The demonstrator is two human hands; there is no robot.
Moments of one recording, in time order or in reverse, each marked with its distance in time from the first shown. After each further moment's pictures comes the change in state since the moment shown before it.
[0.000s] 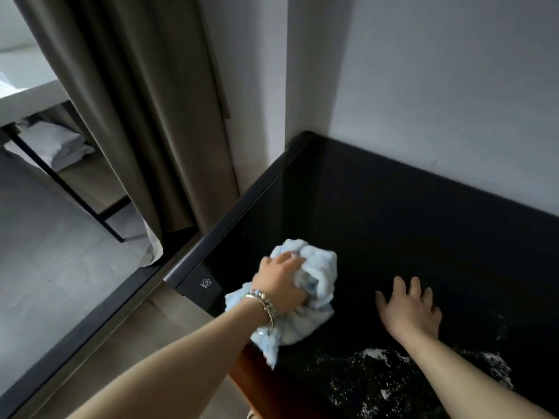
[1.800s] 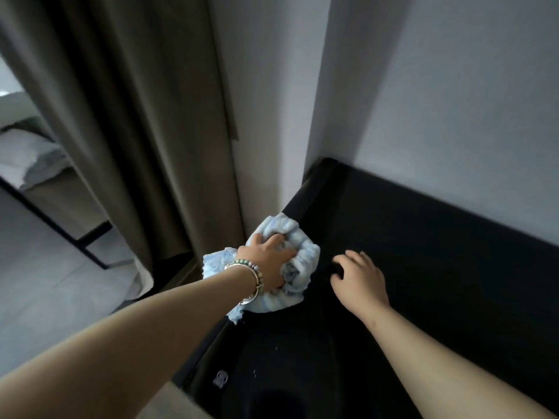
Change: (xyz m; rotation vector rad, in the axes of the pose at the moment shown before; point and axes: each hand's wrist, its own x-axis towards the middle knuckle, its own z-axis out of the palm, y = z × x) left_hand 0.134 -0.077 -0.105 0.488 -0.080 0.095; right_hand 0.090 -0.192 -0.031 0.146 0.110 -0.405
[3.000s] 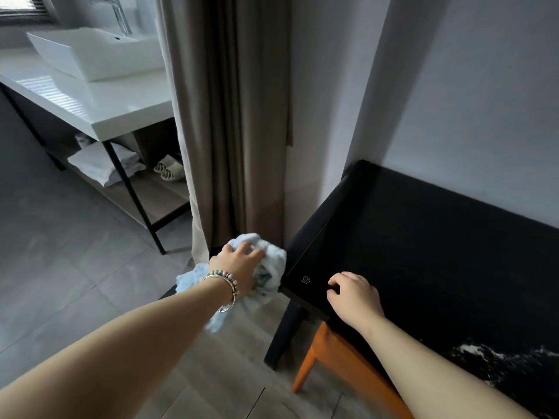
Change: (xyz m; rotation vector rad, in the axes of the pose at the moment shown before) left_hand -0.243 -0.099 0.059 -0.027 0.110 -0.255; right_hand -0.203 -0.098 0.055 0.003 0.017 -0.109
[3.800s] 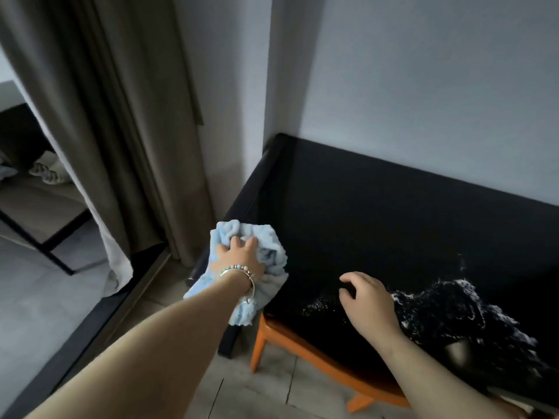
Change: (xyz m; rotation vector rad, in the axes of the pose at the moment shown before) left_hand 0.054 0.139 0.015 -0.276 -0.091 -0.011; right_hand -0.067 0.102 -0.028 0.154 0.233 0.298
